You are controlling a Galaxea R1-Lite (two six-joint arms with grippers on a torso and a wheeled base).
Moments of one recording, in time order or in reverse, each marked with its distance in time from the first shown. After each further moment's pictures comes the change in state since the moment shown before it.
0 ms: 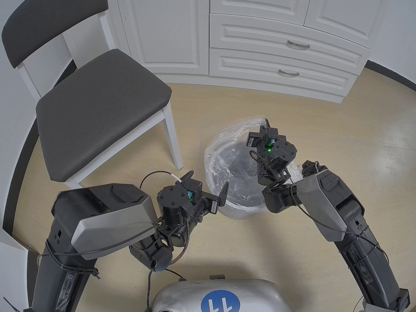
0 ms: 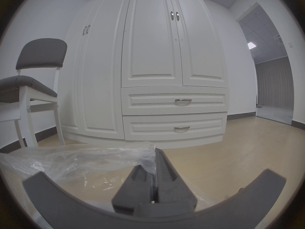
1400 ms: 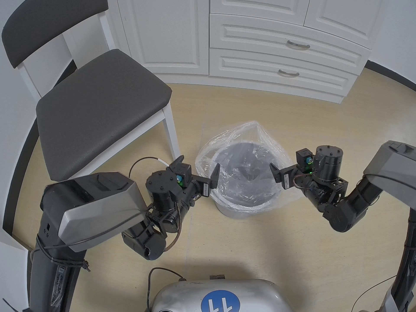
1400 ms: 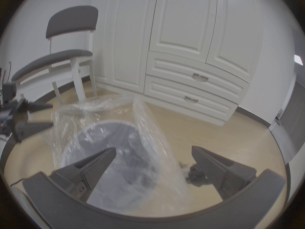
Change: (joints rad) left arm 0.051 -0.049 -0.035 0.005 0.001 -0.023; right arm -0.041 -0.677 1.151 0.159 0.201 -0.068
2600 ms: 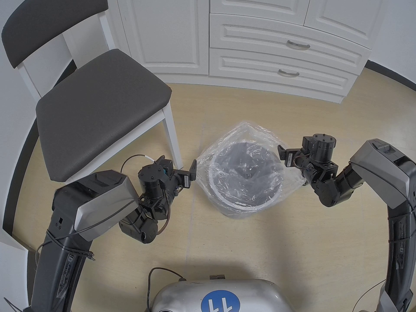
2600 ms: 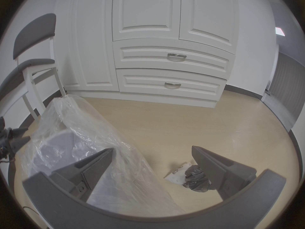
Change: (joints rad) left arm 0.151 0.146 -0.221 0.116 -0.009 -0.034; right arm -0.148 0.225 -0.404 0.145 0.029 0.225
